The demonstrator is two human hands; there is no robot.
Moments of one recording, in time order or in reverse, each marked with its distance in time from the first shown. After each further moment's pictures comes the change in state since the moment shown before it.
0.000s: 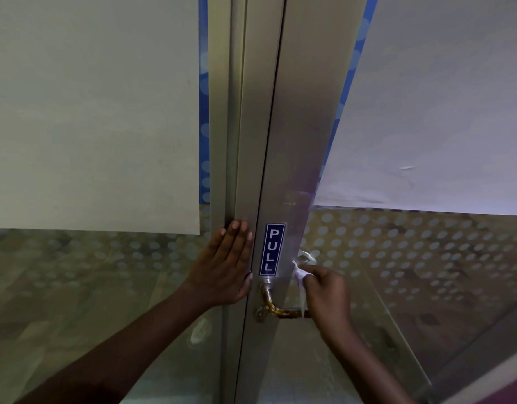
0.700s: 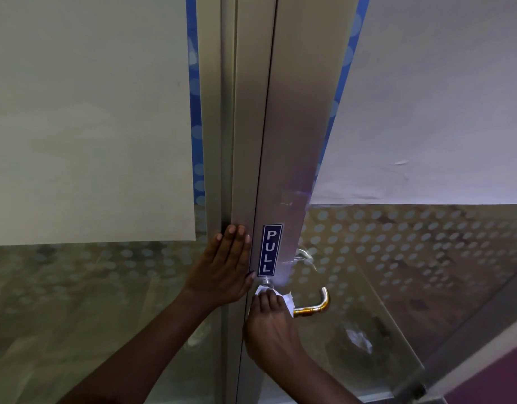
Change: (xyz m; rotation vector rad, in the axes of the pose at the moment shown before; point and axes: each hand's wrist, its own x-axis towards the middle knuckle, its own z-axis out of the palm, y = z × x) left_hand -0.002 0.002 0.017 0.014 0.125 -0.010; right_hand -0.051 0.013 0.083 -1.053 -0.278 -0.402
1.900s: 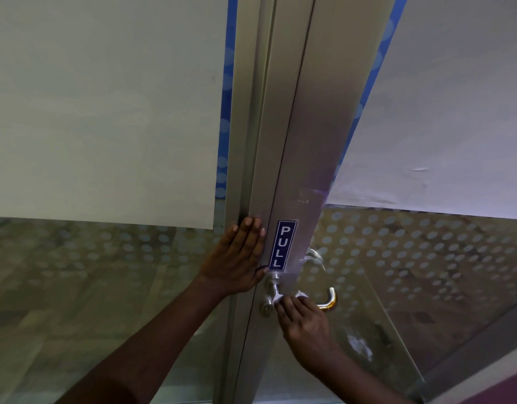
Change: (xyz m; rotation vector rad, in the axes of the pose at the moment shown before) left_hand 0.004 -0.001 -0.007 0.017 -0.016 -0.009; right_hand -0.015 0.064 0.009 -0.129 0.392 -0.408
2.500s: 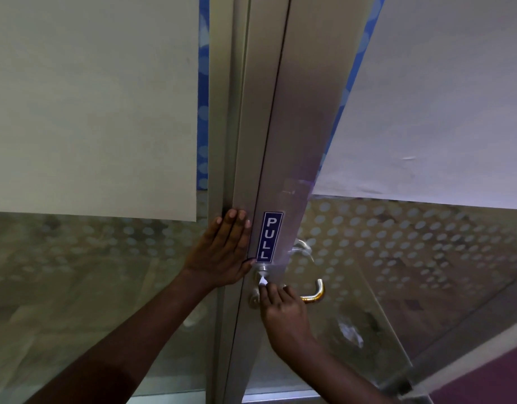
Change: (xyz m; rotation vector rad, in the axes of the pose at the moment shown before) left_hand -0.004 0.003 0.007 0.010 0.025 -0.005; right_hand 0.013 -0.013 0.002 0.052 -0.055 0.144
